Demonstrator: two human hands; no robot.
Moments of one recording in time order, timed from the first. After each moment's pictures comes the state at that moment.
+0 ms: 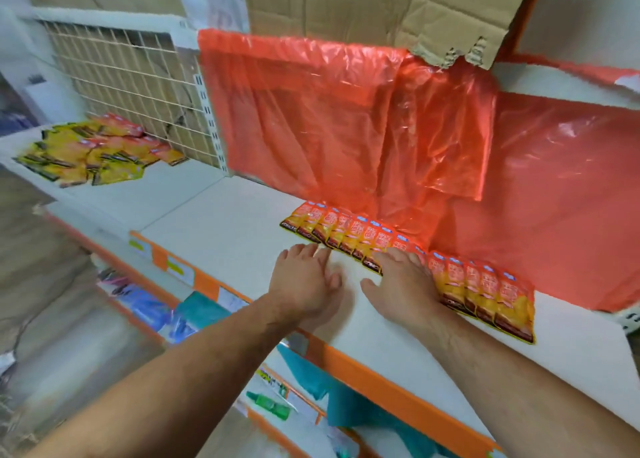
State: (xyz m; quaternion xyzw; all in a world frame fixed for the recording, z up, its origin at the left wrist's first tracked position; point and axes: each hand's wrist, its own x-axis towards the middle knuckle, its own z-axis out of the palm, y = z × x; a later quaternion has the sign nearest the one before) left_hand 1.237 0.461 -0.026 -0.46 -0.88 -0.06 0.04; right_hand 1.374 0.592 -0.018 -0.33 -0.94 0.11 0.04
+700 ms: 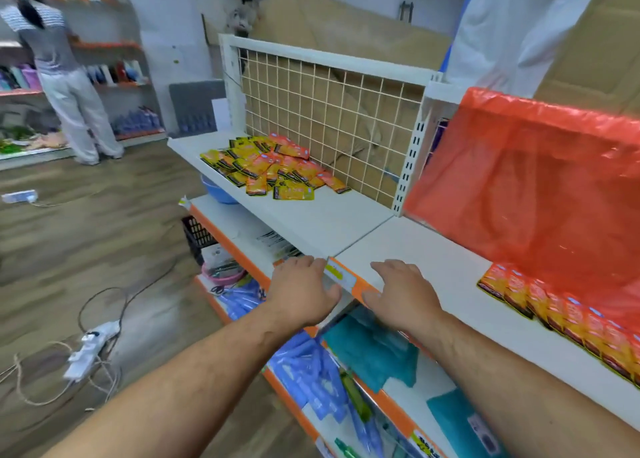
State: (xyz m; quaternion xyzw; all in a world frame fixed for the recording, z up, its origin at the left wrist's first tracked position) left_hand 0.991 0.158 -0.001 -0.32 -0.94 -0.12 0.03; right_hand 1.088 0.323 0.019 -0.20 -0.97 0.11 0.00
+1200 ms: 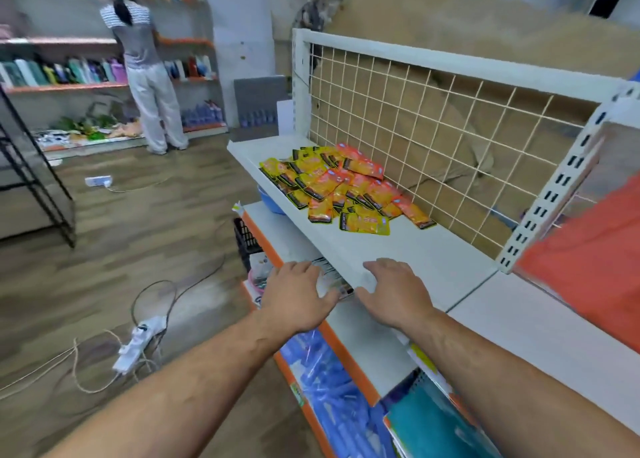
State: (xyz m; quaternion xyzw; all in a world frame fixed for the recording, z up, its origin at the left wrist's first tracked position) left_hand 0.804 0.097 -0.031 -0.22 -0.97 -0.11 0.02; right_hand 0.855 0.279 -0.008 -0.09 -0.99 0.12 -0.01
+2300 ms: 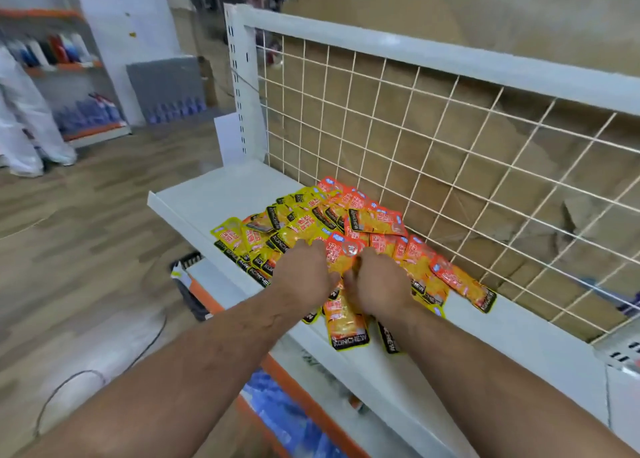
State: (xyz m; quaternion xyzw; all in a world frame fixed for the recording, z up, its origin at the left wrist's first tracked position) left_hand 0.451 0.162 -0.006 -0.32 -0.94 -0.14 -0.03; right_hand 0.526 0.282 -0.019 -0.28 -0.95 0.12 0.06
